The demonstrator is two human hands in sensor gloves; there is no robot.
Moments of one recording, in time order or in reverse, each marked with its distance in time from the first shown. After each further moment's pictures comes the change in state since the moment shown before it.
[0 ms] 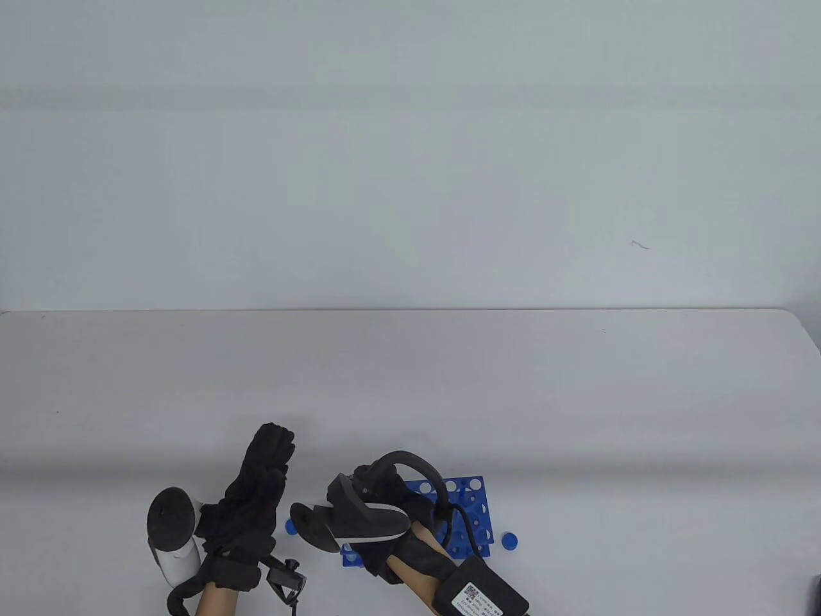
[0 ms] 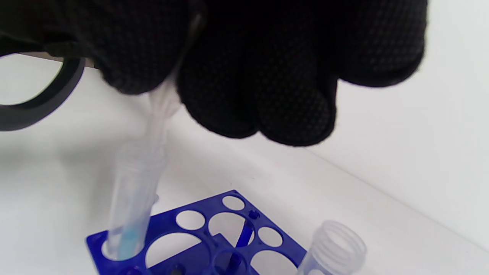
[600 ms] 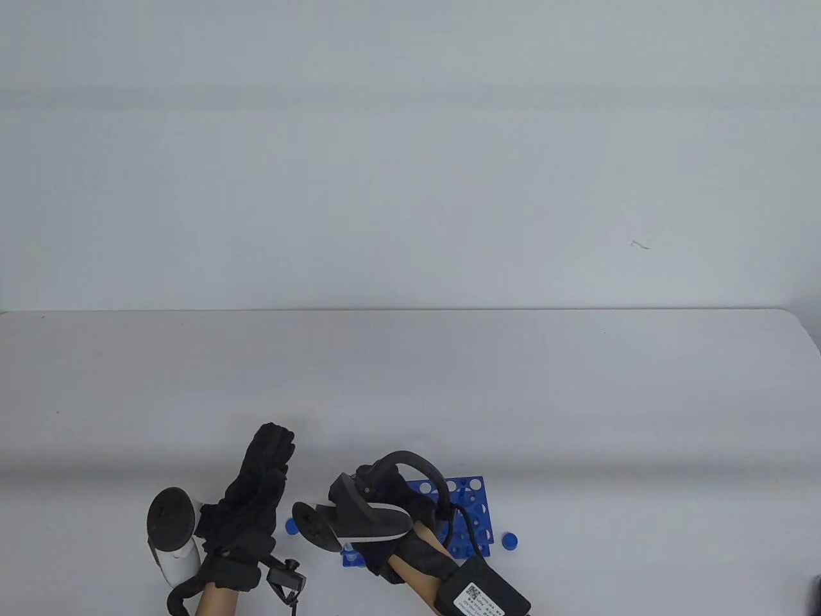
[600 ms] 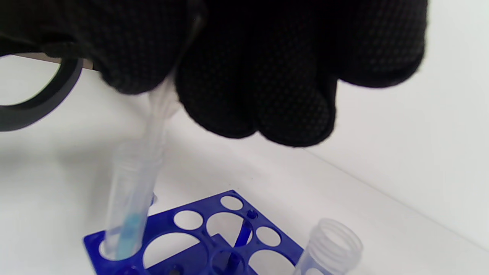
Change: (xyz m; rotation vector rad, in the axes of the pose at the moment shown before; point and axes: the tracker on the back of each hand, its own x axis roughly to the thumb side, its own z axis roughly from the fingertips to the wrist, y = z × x) left_hand 0.000 0.000 0.000 0.000 0.000 0.000; right_hand -0.001 0.001 0.000 -0.005 0.004 -0.005
